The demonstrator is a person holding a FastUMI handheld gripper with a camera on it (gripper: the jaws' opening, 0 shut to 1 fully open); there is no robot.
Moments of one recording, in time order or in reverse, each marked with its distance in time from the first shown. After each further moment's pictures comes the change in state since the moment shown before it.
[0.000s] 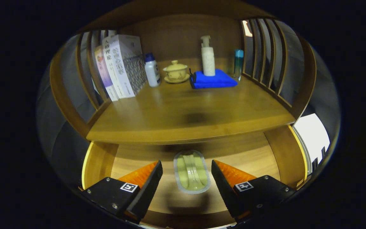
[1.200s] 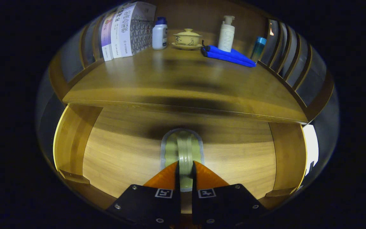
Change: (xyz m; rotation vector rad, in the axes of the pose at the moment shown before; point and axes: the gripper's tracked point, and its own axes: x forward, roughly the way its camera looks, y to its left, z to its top) arm 0.030 -0.002 -0.054 -0.196 0.156 -0.035
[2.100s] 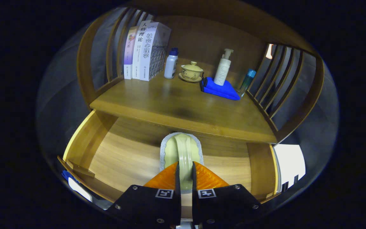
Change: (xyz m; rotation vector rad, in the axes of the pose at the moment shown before) arm -0.091 -0.013 0.035 -0.133 -0.195 -0.083
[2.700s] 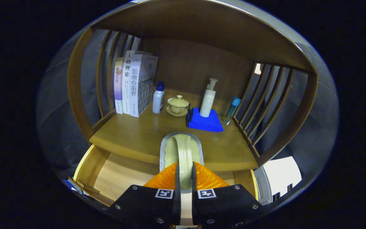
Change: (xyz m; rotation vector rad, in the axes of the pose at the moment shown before) arm -0.002 -0.041 0.108 0.093 -0.192 -0.022
